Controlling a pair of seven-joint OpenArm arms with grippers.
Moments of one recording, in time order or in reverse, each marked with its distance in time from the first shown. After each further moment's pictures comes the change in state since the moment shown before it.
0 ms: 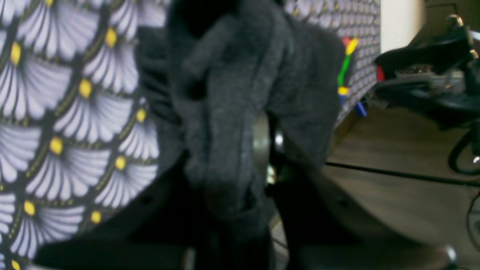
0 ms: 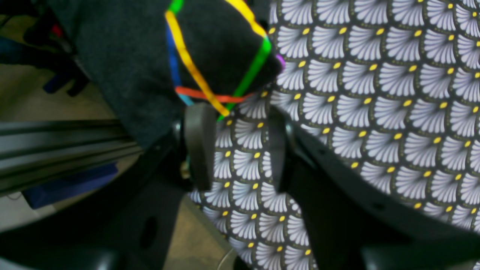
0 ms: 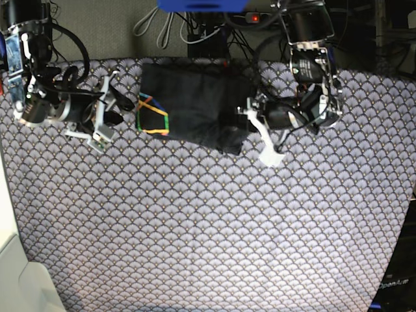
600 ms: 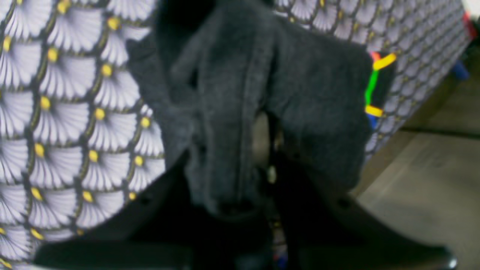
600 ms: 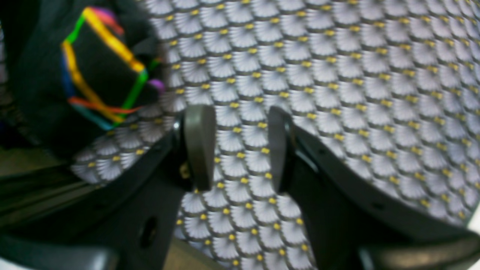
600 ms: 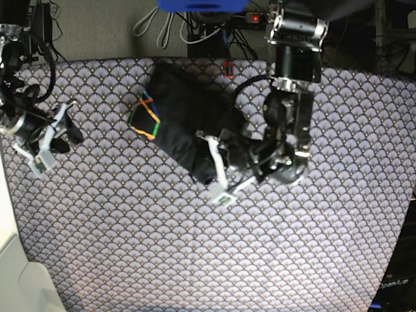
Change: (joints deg) left arm -13.7 0.2 21.4 -0.2 20.6 5.3 -0.1; right arm -0.2 -0.5 20.9 -0.1 0.0 0.0 -0.1
